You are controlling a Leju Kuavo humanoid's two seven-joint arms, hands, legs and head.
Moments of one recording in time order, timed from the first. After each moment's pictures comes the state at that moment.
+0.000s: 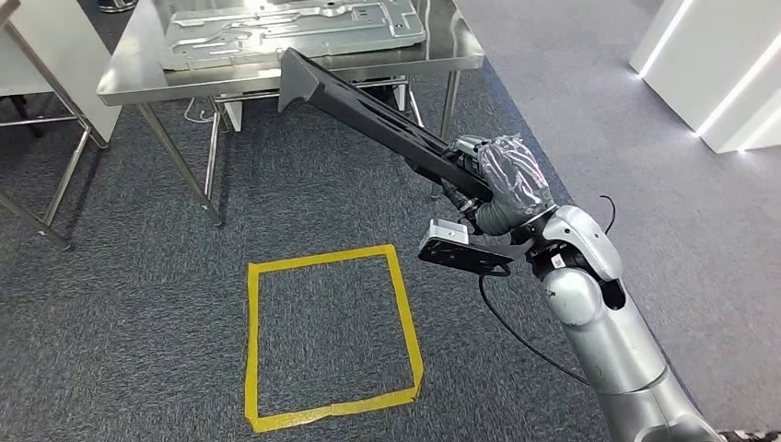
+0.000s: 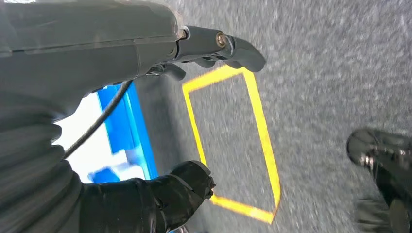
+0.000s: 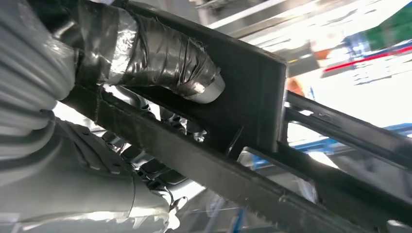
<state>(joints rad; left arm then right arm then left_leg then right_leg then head) -0.04 -0.23 1.28 -0.59 -1.49 -0.31 0.07 -0.57 -0.20 0.56 -1.64 0.78 0.09 -0.21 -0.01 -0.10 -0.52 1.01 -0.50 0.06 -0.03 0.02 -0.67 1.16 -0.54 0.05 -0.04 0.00</state>
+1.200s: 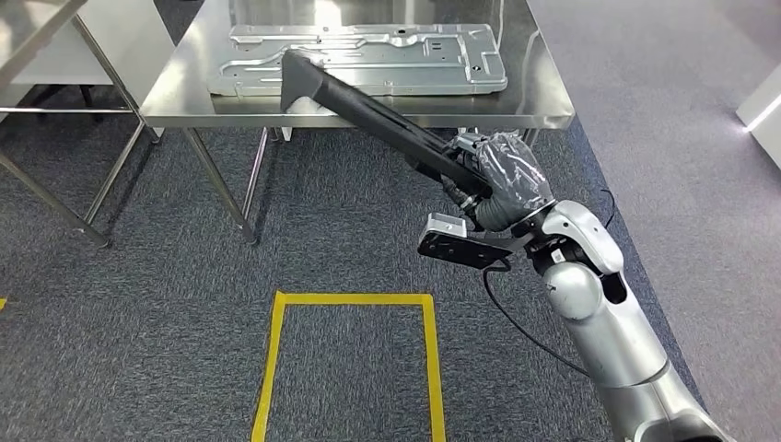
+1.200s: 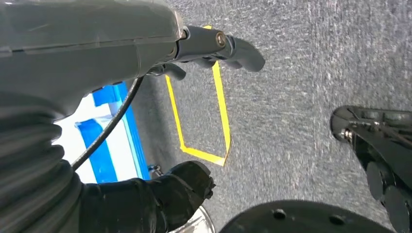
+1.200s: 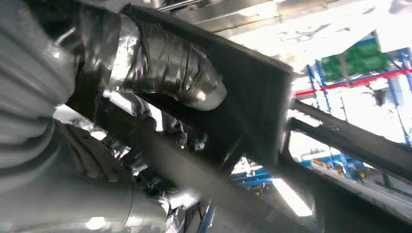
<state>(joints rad) -0.04 -0.24 1.28 -0.59 -1.49 -0.31 0.08 -0.60 -0.20 0.57 -1.62 0.78 0.11 -0.19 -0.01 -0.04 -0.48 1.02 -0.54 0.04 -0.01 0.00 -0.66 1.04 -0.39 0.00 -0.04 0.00</state>
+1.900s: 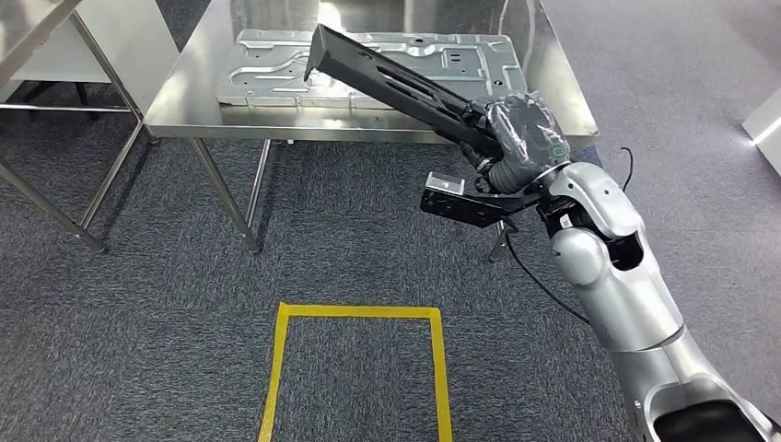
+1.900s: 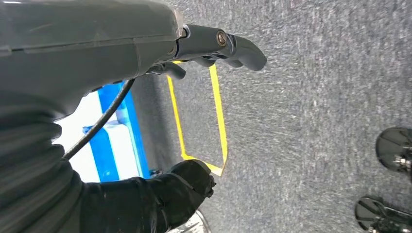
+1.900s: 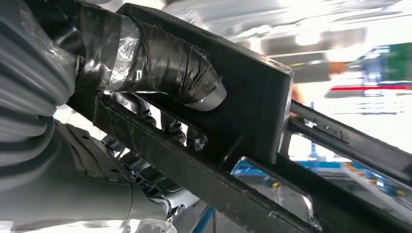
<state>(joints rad) -0.05 -0.21 1.28 -0.58 -1.48 -0.30 0.11 -0.74 -0.23 0.62 -1.56 0.95 0.15 -0.06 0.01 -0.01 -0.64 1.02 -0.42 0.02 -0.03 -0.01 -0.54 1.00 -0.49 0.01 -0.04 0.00</state>
